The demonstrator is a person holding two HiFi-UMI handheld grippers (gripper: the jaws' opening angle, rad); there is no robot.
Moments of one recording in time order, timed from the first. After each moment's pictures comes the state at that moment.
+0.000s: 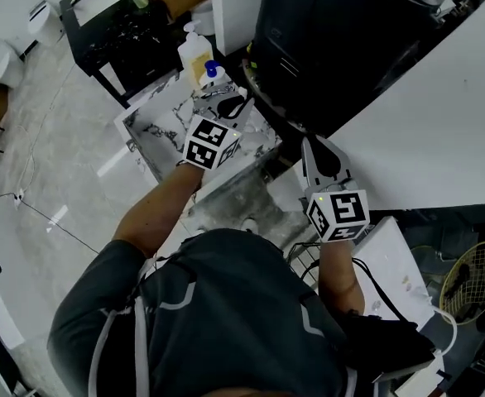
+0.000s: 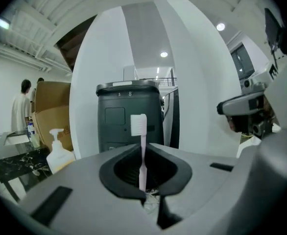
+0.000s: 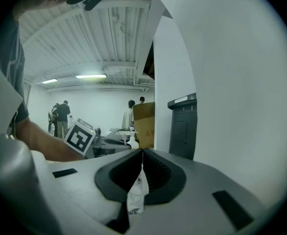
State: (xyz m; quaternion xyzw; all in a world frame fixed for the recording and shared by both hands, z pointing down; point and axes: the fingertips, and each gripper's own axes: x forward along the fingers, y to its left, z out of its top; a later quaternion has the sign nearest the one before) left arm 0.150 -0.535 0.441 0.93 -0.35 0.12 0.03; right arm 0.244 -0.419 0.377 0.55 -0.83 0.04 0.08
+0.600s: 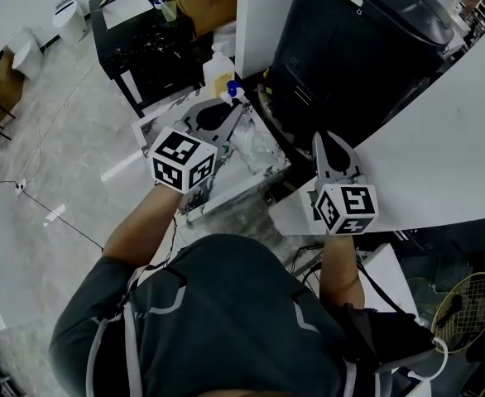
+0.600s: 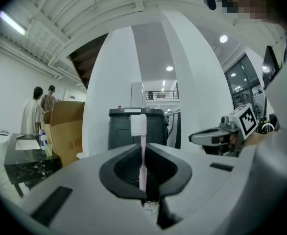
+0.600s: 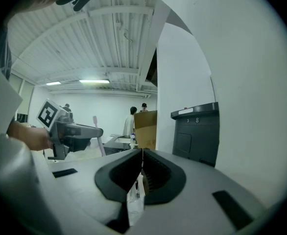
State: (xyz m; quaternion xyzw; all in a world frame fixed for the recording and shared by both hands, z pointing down) left arm 0.073 -0.495 0.317 0.92 -0.38 0.04 0.02; right arm 0.230 -0.453 0.322 0.54 -0.84 0.01 0.05
